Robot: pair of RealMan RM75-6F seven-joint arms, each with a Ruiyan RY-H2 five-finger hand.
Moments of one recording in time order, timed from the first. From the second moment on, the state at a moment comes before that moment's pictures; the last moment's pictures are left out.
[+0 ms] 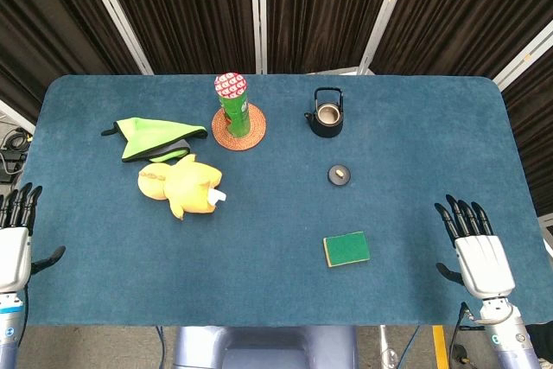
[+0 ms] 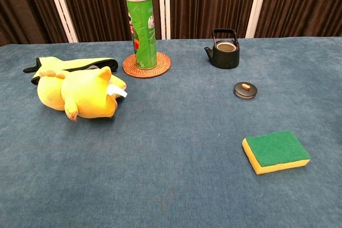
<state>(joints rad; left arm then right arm) -0.07 -1.23 -0.10 -1.73 1.40 1.56 0.31 0.13 -1.16 0.04 -1.69 -1.55 1.44 -0.23</state>
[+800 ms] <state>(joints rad) -0.07 -1.23 -0.10 -1.72 1.40 1.56 0.32 0.13 -1.16 0.05 -1.70 -1.55 1.45 -0.22</state>
